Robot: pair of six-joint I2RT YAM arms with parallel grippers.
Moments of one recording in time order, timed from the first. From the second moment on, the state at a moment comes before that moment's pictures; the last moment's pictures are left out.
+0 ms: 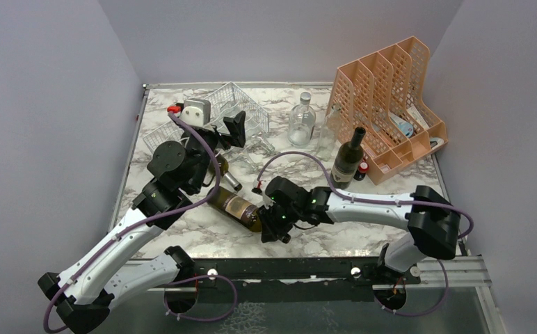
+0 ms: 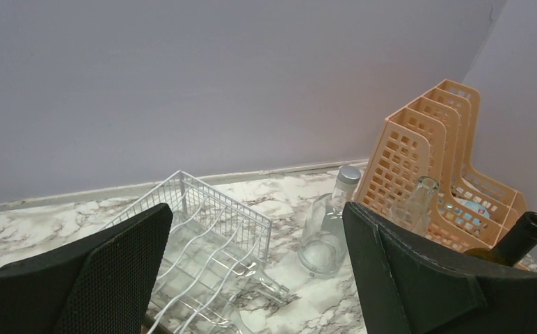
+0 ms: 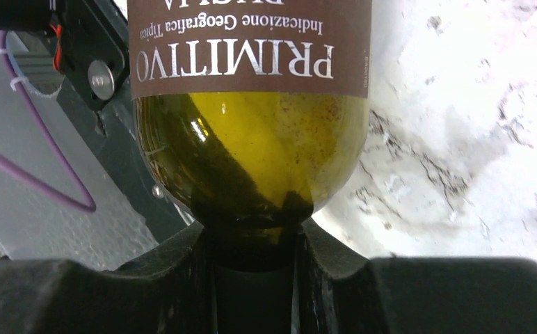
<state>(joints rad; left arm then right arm) -0.76 0.85 1.02 0.06 -0.45 -0.02 1.14 1.57 0.96 -0.30 -0.24 0.46</state>
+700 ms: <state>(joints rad) -0.76 0.82 1.02 0.01 -0.46 -0.03 1.18 1.82 1.16 -0.16 -0.14 0.53</state>
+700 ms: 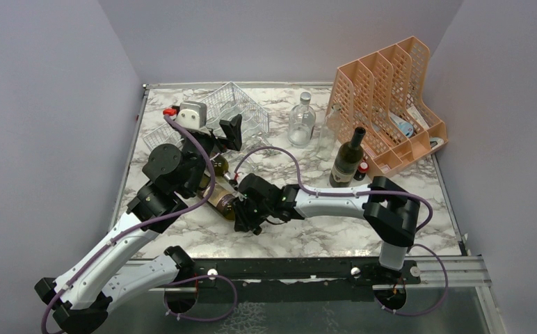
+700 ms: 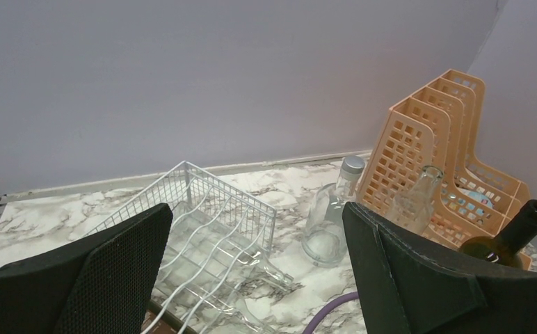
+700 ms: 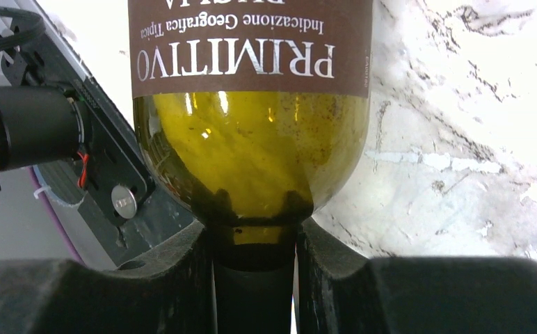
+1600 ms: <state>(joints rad) -0.76 0.89 1.18 -0.14 -0.46 0.00 1.18 2.18 1.55 -0.04 -0.02 0.57</state>
